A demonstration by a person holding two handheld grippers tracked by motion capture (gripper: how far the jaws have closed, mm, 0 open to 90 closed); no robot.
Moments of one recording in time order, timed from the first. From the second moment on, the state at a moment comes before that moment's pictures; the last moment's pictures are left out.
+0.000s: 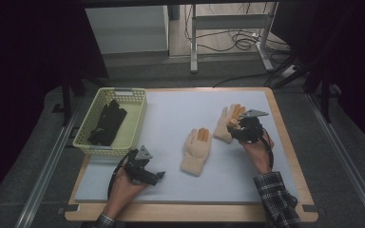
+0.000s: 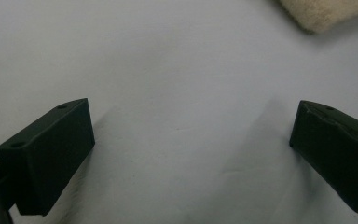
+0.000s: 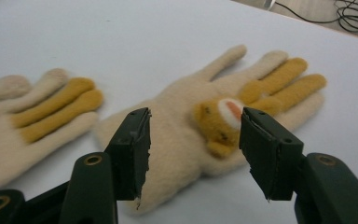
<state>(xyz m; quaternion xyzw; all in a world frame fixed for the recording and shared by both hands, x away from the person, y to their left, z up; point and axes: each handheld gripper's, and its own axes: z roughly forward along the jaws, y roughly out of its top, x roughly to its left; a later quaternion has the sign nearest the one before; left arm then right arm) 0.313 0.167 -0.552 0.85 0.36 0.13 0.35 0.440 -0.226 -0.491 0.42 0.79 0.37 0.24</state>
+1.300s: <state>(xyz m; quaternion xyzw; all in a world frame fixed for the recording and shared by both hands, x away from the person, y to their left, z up) 0.313 0.168 -0.552 0.85 0.36 0.13 0.35 0.453 -0.224 -0.499 0.44 0.78 0.37 0.23</state>
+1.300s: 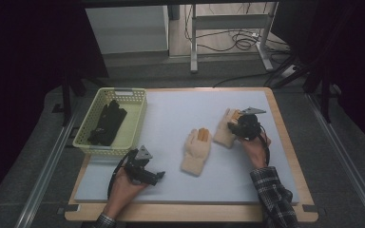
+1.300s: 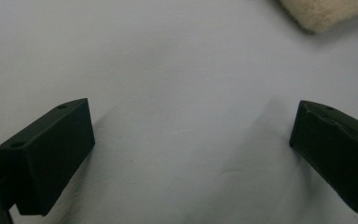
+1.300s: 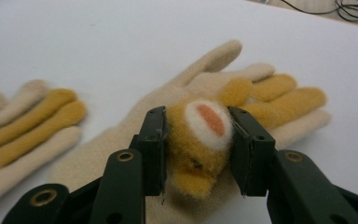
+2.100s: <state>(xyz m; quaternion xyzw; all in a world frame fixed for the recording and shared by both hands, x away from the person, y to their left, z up) 0.313 0.168 -0.552 0.85 0.36 0.13 0.35 0.379 -0.198 -0.453 0.38 0.79 0.44 0.18</state>
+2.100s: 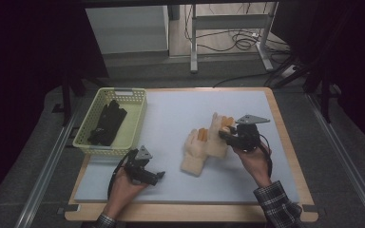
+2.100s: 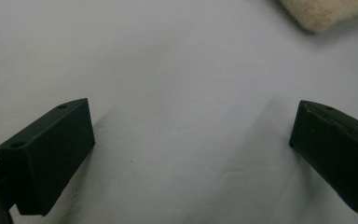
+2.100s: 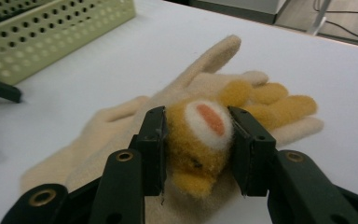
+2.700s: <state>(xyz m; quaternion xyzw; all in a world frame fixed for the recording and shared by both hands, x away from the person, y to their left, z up) 0.313 0.168 -0.552 0.85 0.36 0.13 0.35 0.357 -0.128 -0.475 0.36 0.81 0.43 0.15</state>
